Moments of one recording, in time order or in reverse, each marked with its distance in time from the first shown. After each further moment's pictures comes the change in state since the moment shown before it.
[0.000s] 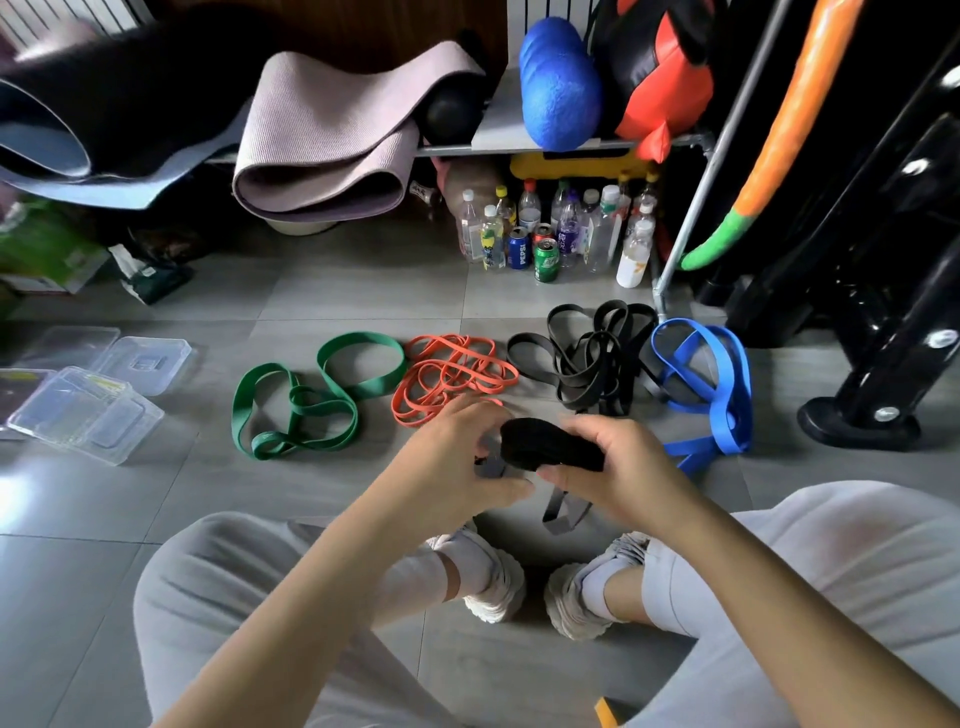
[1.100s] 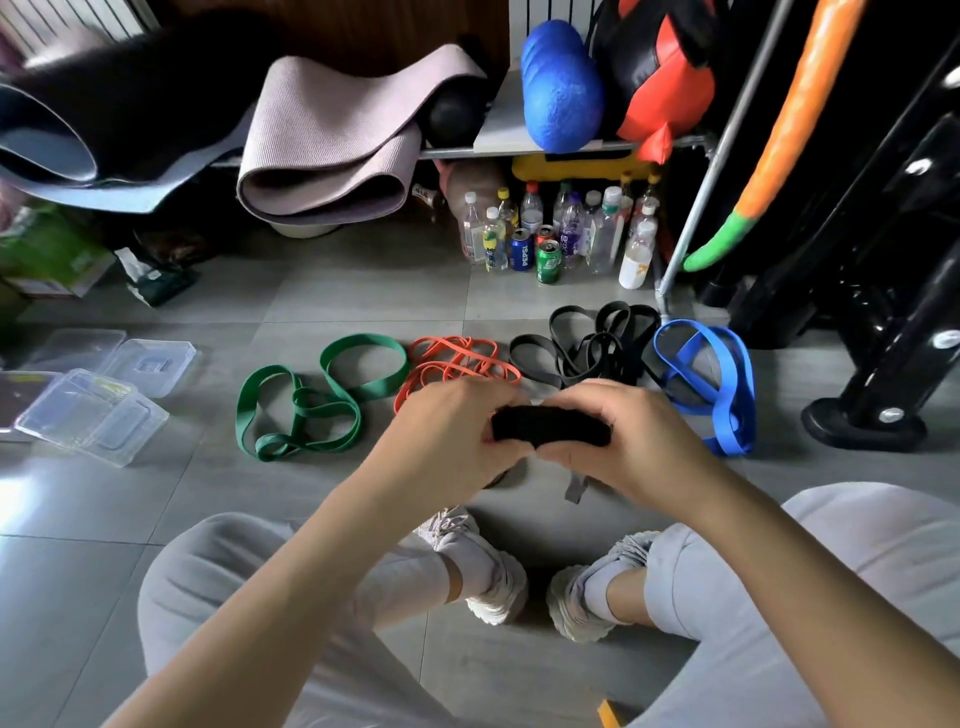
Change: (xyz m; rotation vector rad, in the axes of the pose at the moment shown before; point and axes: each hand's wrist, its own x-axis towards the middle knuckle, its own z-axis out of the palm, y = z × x) left_hand 0.008 0.020 -0.018 0.263 0.134 0.145; right_hand 0.008 -0.023 -0.023 -0.147 0.069 -0.286
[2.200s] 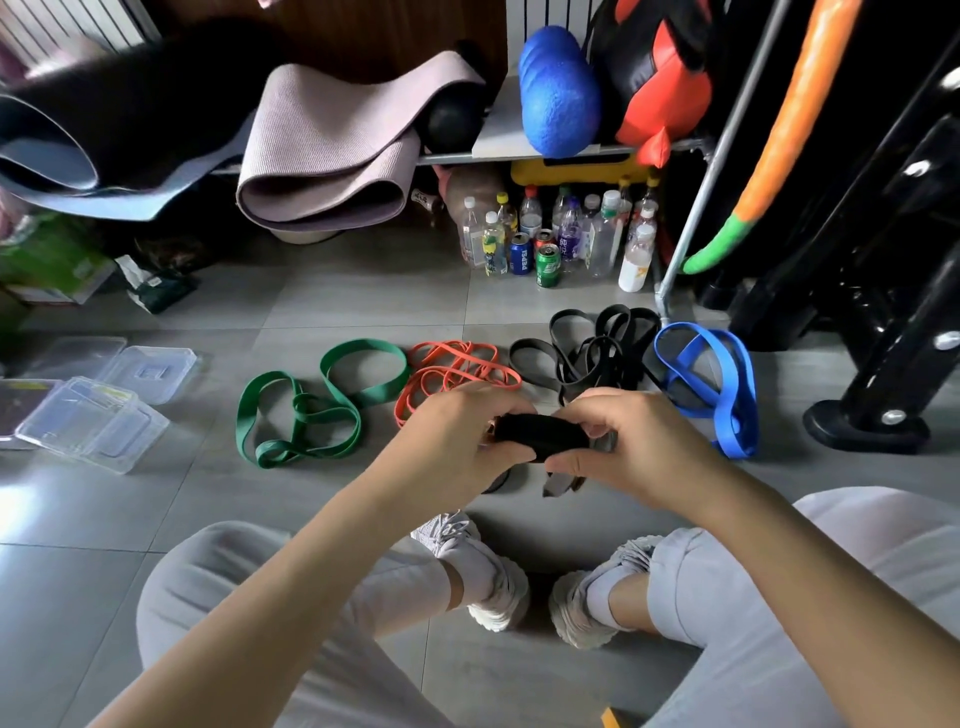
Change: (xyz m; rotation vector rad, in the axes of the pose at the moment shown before) left_hand 0.005 -0.011 0.010 -0.178 -0.035 0.062; right_hand 0.003 0.014 -0.003 -0.006 -0.056 -0.011
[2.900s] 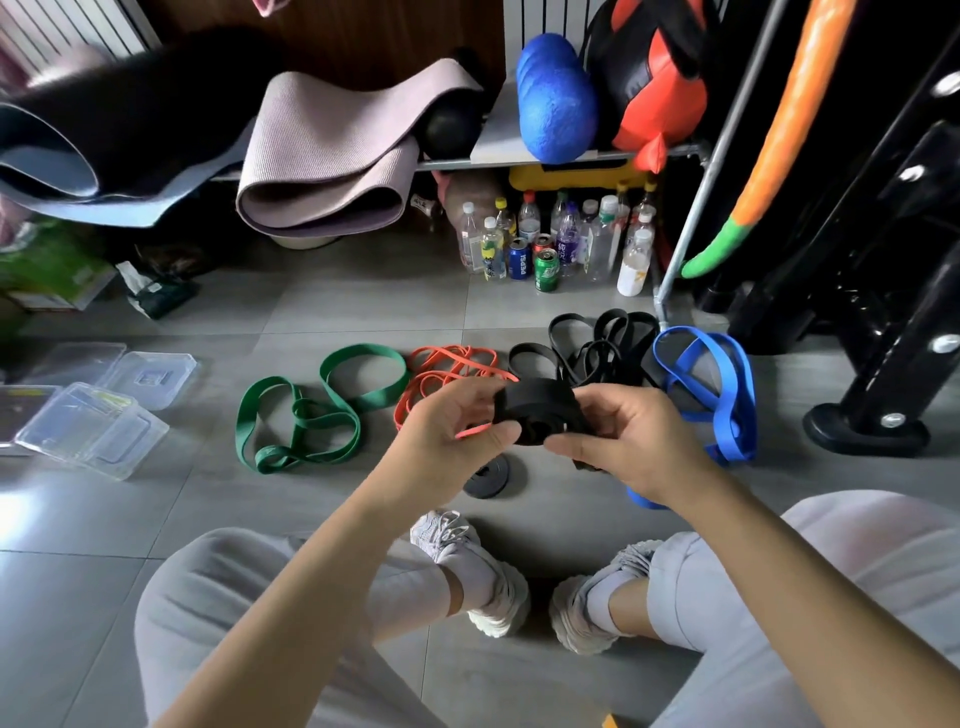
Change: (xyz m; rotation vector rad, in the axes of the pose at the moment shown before) left_hand -0.005 -0.012 0.011 -0.648 0.115 -0.207; right_hand 0.002 0.008 0.011 0.539 0.111 0.199
